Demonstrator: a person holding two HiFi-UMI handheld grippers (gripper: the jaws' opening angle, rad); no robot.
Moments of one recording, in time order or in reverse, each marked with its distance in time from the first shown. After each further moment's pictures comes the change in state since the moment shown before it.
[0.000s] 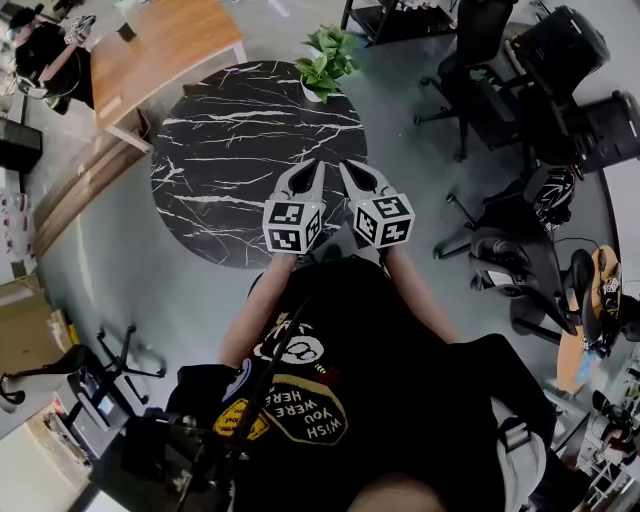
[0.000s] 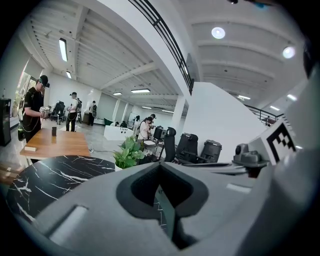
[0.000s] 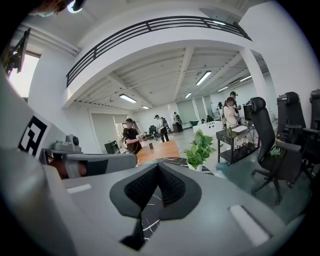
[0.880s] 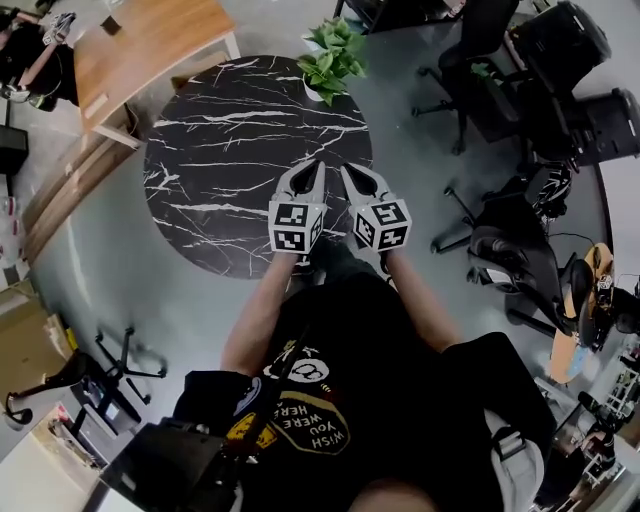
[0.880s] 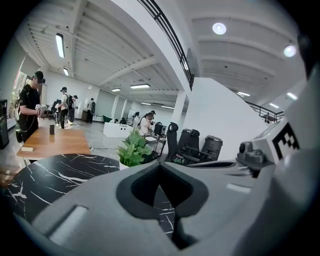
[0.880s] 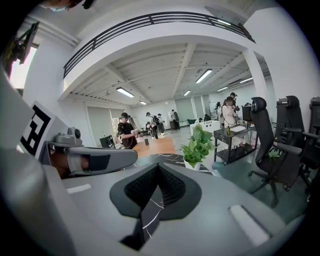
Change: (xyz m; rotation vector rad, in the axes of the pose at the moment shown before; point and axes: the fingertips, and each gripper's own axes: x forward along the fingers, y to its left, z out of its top) left arm 0.041 0.053 -0.019 0.013 0.049 -0.008; right arm 0.057 -0.019 -0.021 -0.035 0.040 -0.046
